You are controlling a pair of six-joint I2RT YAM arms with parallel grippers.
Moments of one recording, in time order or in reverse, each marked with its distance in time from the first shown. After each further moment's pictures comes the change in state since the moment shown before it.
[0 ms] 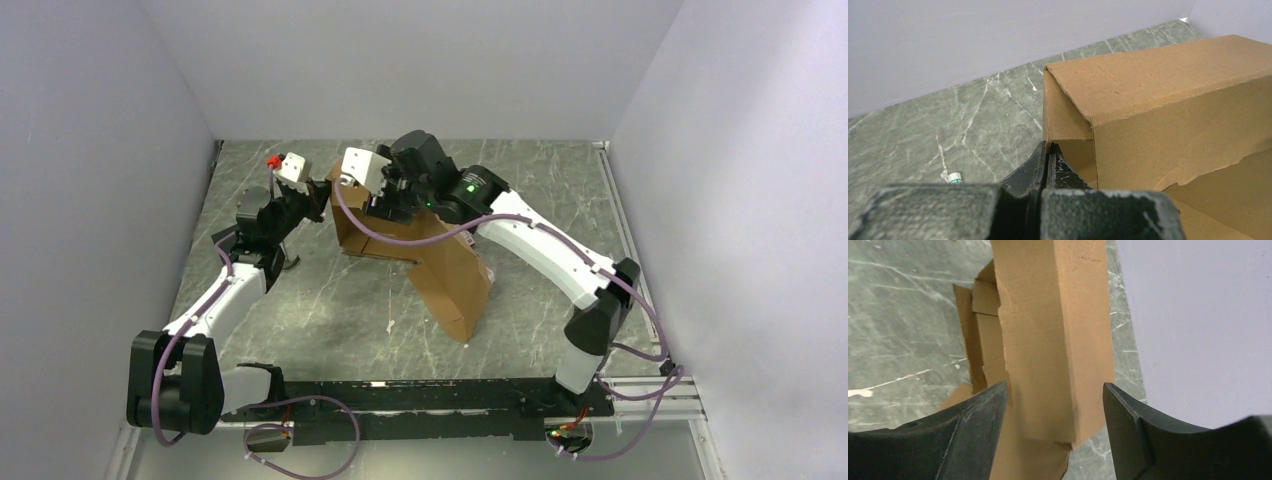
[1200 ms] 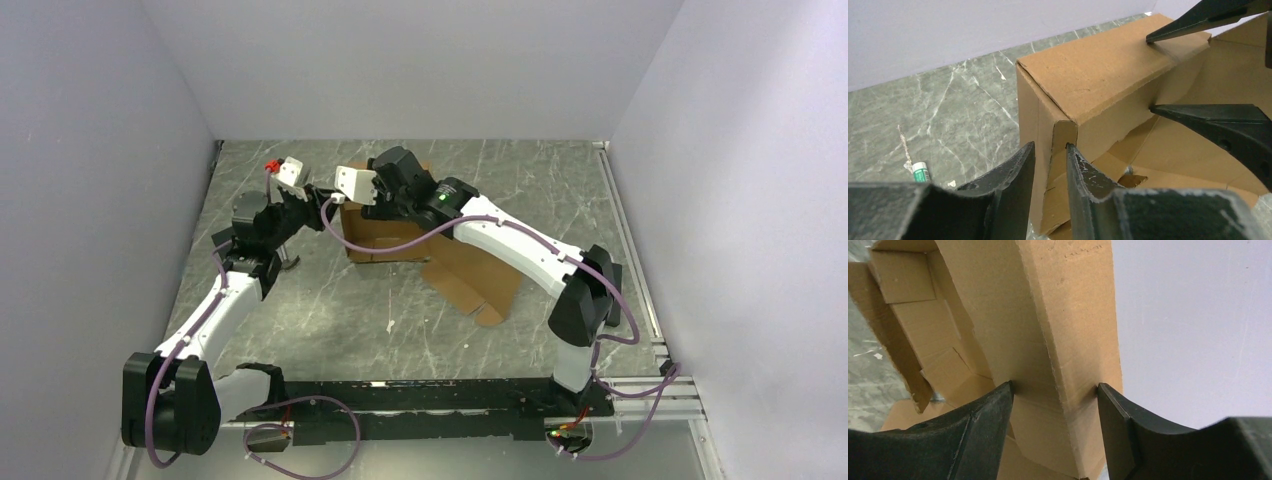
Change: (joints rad) left arm -0.006 -0.090 -0.010 -0.109 0.077 -0.072; right arm 0.010 0.121 -0.075 0.142 0.213 -0.180
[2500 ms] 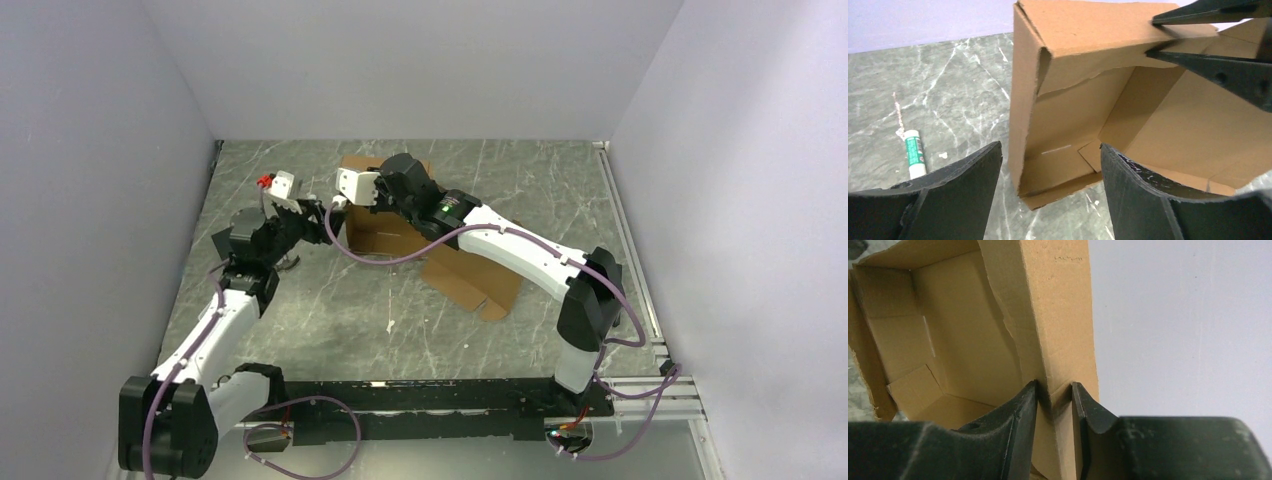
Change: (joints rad) left arm 0.004 -0.119 -0.103 -0.034 -0.046 -0.095; right arm 0.002 -0.053 -0.163 0.262 0.047 -0.099
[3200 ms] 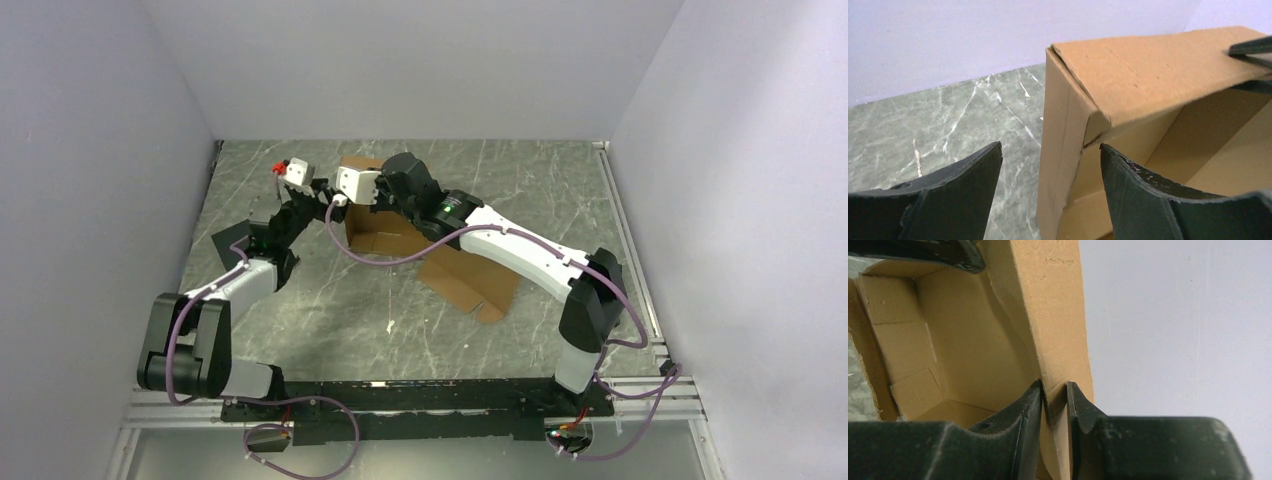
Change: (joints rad) left arm -0.009 0.351 0.031 0.422 -0.042 0.069; right arm 0.000 -0.011 -0.011 0.025 -0.021 0.005
